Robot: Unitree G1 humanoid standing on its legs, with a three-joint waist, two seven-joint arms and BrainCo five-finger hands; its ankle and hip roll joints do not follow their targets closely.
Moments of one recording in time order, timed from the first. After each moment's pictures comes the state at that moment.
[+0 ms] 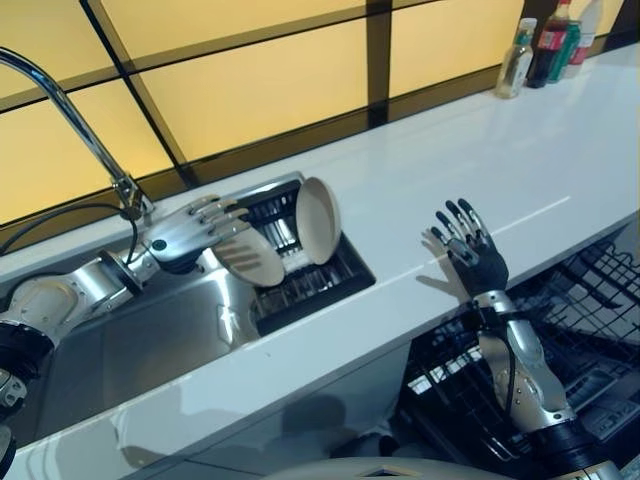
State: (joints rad) left arm -0.45 1.18 -0.53 0.38 1.07 -0.49 0.59; right arm 0.01 -0.45 0.17 -0.06 0.82 -0.26 0.04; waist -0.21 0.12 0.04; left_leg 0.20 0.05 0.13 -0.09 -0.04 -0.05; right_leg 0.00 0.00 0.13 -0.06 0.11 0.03
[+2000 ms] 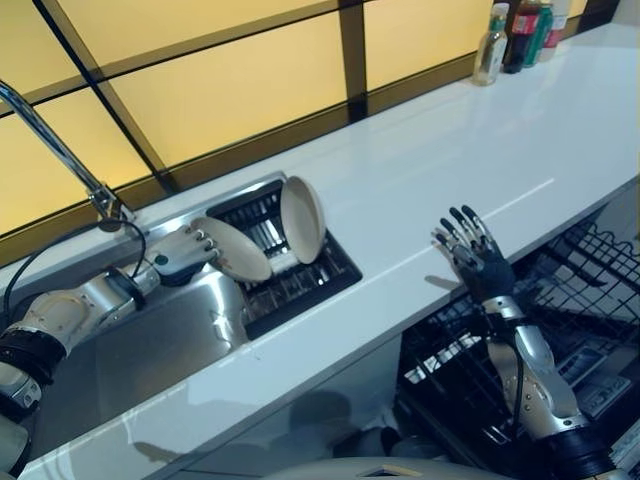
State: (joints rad) left arm -0.45 1.13 -0.61 0.52 1.07 -0.45 0.55; right arm 0.04 -0.48 0.15 -0.06 0.82 -0.25 0.06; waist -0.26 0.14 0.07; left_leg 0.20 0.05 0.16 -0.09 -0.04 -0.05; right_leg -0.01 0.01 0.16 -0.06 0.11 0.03
